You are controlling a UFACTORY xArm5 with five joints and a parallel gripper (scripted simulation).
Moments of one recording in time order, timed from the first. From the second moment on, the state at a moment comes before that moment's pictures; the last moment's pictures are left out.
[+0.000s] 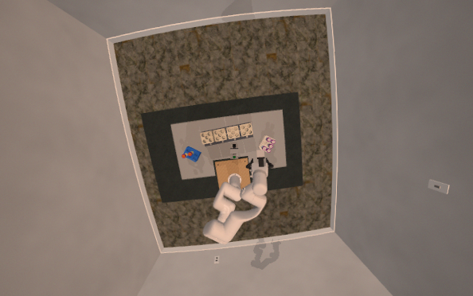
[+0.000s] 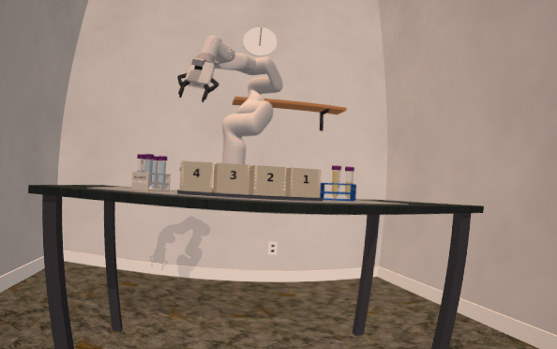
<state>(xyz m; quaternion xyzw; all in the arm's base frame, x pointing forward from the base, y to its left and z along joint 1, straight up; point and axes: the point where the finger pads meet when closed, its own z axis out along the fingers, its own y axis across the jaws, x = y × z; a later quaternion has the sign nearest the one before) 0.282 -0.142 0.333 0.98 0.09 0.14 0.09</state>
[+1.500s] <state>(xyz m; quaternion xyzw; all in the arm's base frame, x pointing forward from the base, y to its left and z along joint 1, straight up) 0.387 -0.025 0.266 1.00 0.02 0.02 0.00</state>
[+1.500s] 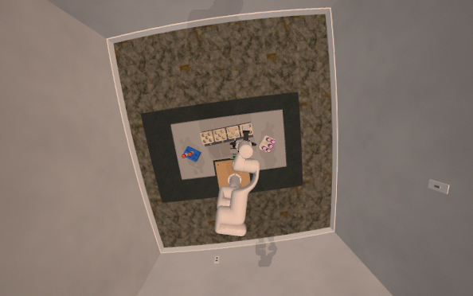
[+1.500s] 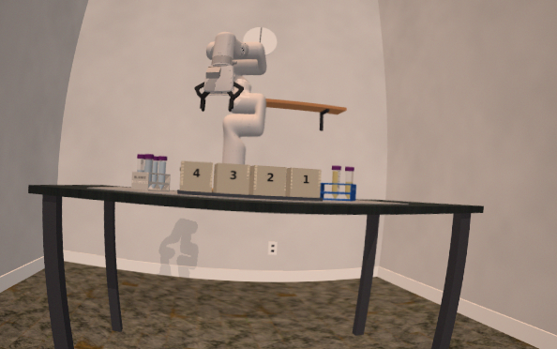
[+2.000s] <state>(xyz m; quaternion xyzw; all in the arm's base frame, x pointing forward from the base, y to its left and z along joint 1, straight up) 0.397 0.033 0.250 0.99 0.11 0.00 0.00</state>
